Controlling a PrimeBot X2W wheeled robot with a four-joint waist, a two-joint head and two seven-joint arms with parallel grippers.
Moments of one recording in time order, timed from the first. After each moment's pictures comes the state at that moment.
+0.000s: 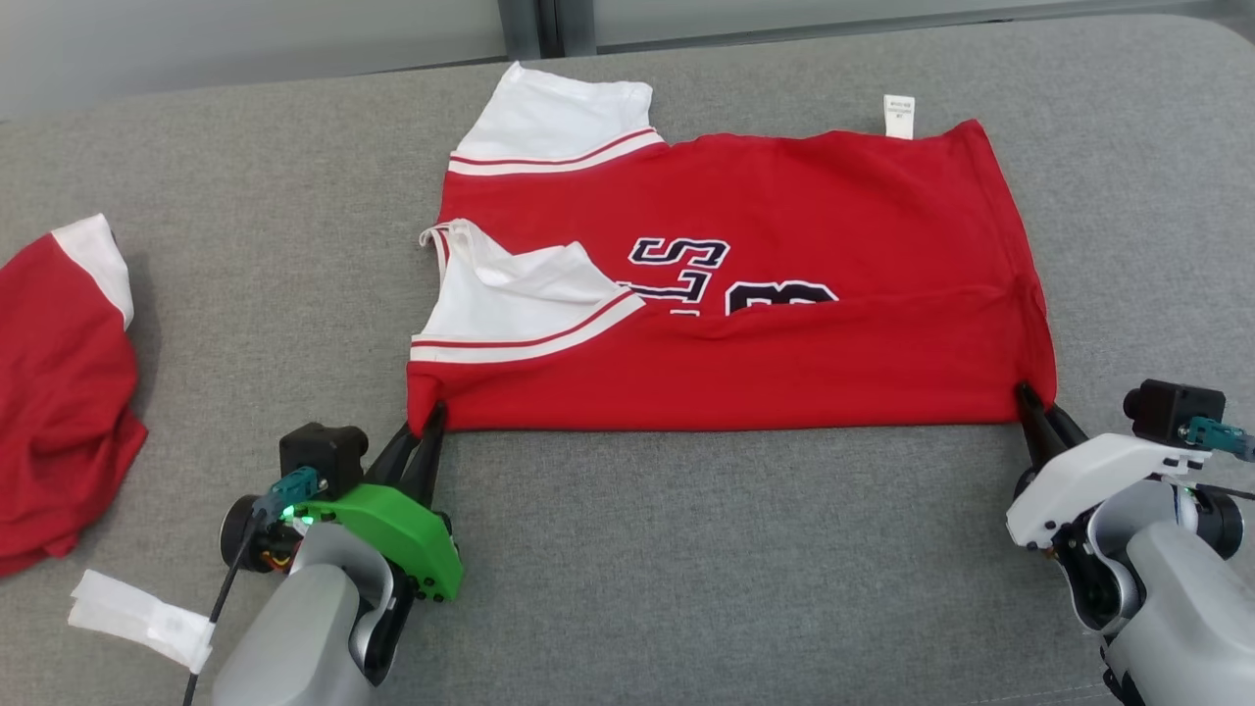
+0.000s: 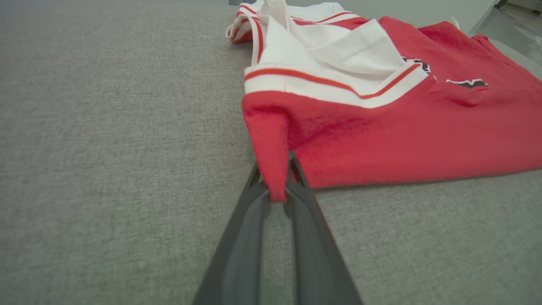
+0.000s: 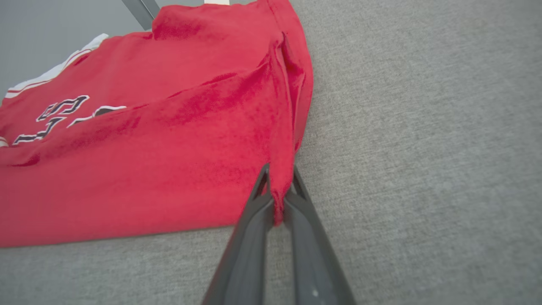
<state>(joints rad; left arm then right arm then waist) -0.47 0.15 -0.44 0.80 -0.50 -0.13 -0.26 -0.41 -0.30 0.23 0.72 0.66 0.13 -0.15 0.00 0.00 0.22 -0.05</state>
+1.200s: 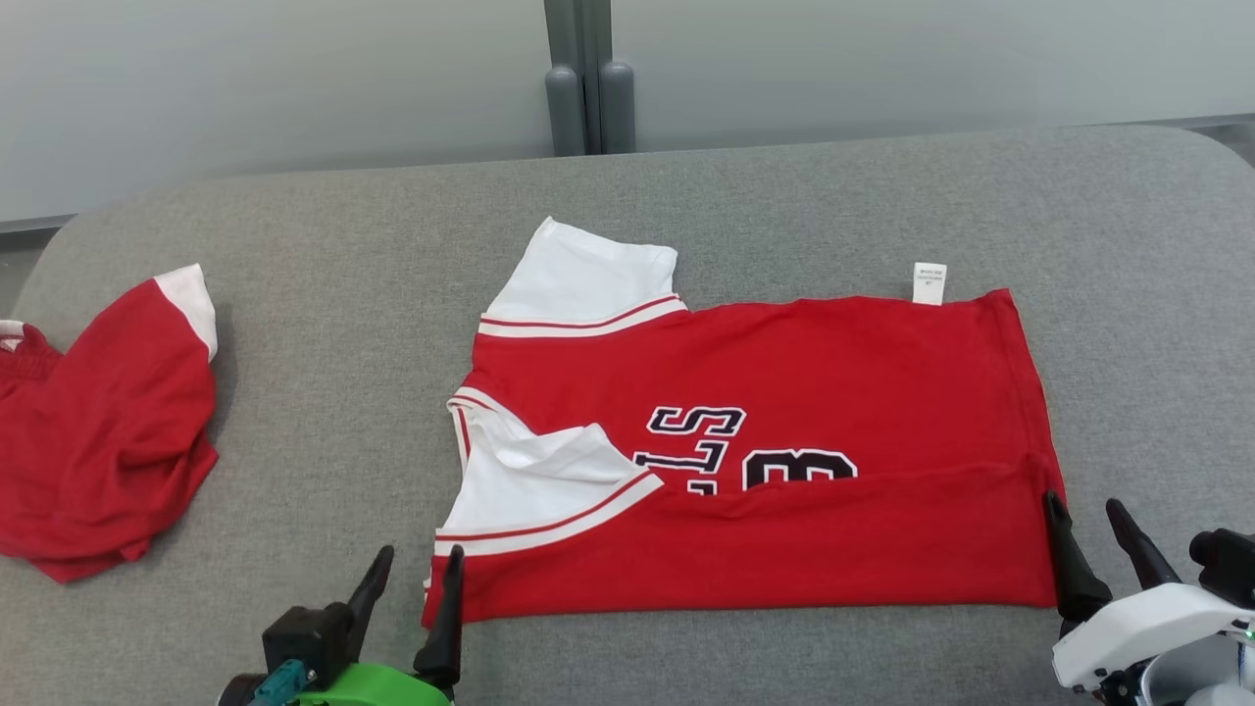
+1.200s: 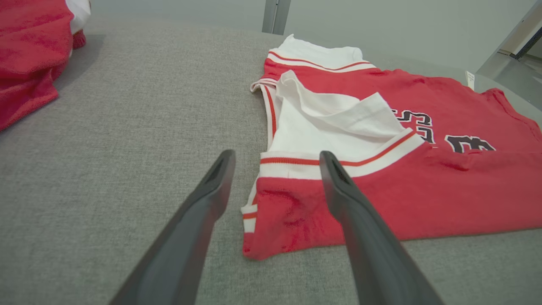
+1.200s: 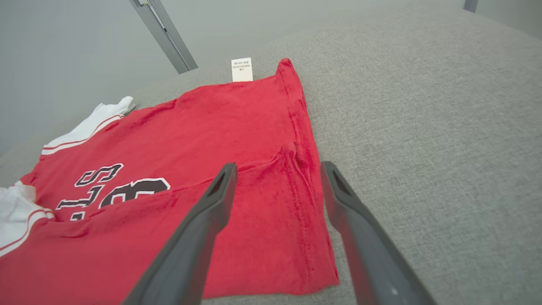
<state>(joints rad) -0.03 0.15 -0.32 0.40 -0.44 -0.05 -0.26 0.03 -0.25 0.01 0.29 0.56 0.13 -0.12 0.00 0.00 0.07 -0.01</state>
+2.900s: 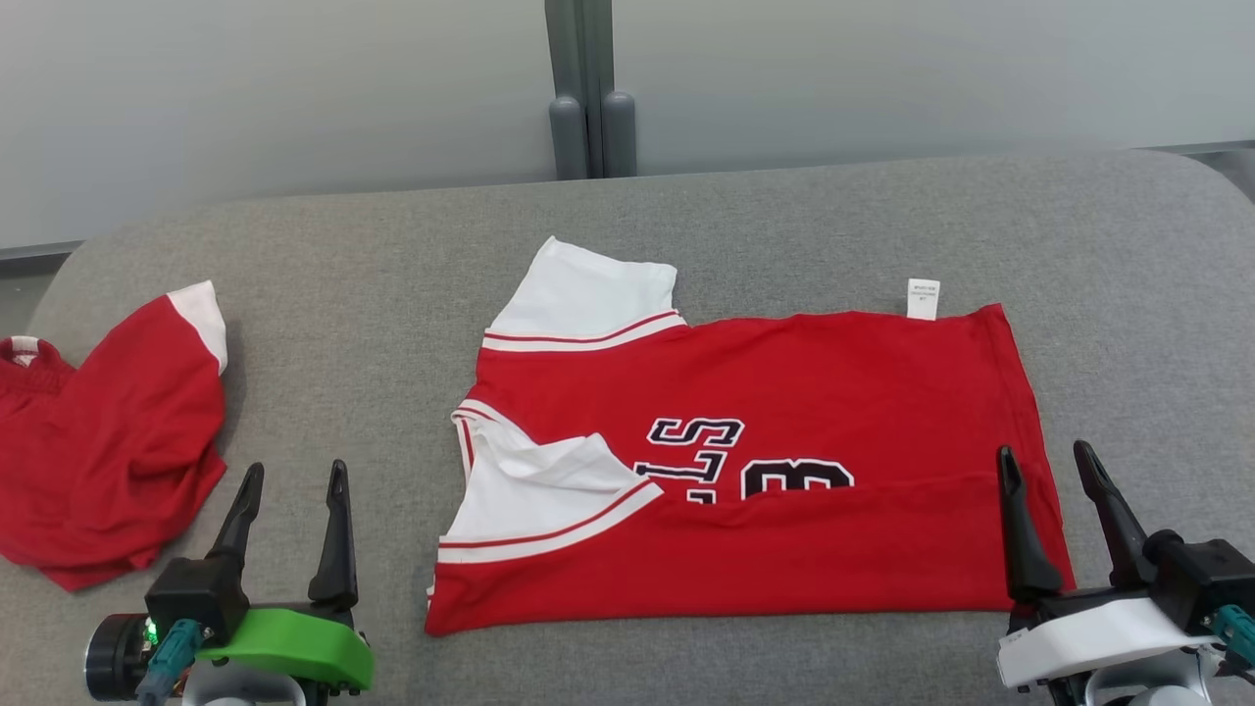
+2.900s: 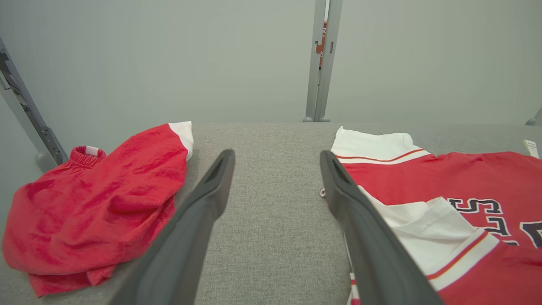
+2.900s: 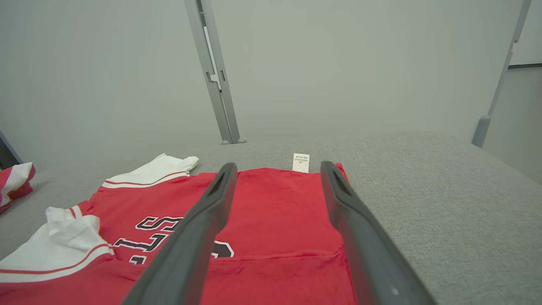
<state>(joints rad) -0.06 0.12 -0.03 0.27 -0.20 -0.09 -0.26 0.08 -0.12 -0.01 0.05 0.24 0.13 -0.26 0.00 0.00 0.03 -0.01</state>
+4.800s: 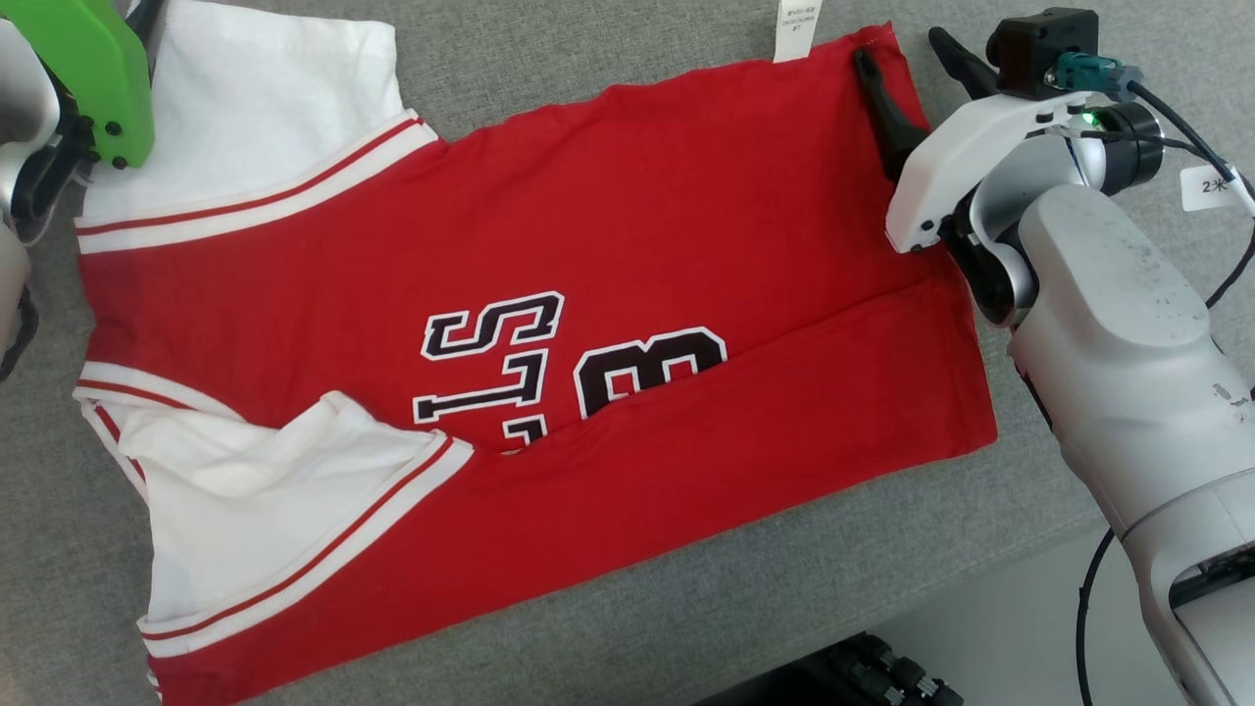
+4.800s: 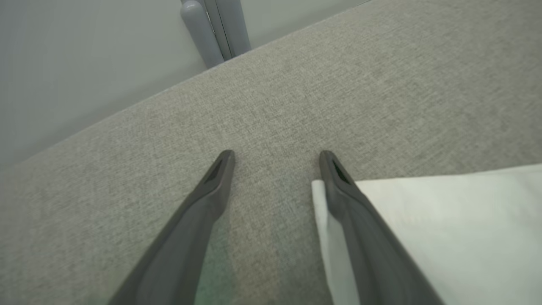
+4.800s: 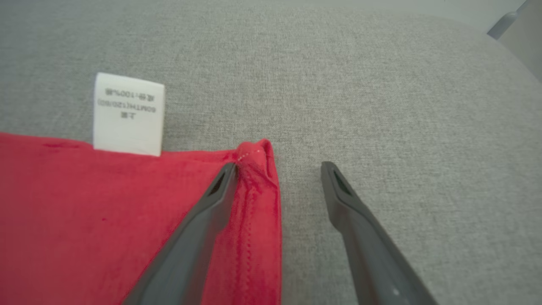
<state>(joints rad) -1.30 0.49 -0.87 0.97 -0.76 -0.13 0.18 -1.00 -0.19 0.40 0.86 0.43 0.13 -0.07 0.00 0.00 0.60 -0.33</state>
